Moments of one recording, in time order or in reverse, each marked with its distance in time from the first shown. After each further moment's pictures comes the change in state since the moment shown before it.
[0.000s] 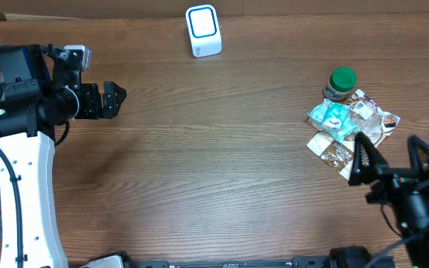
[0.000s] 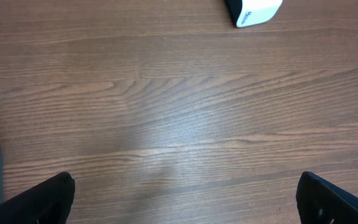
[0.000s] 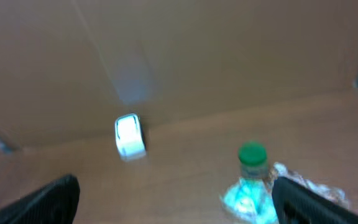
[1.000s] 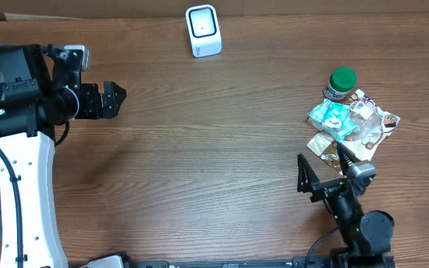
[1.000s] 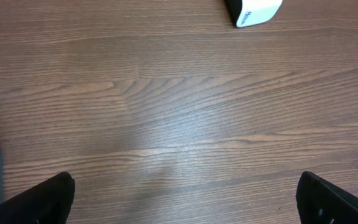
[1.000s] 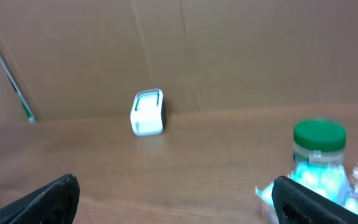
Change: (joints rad) left arm 0.000 0.000 0.000 0.000 0.000 0.000; right arm 0.000 -0.488 -1.090 0.771 -0.188 -0.060
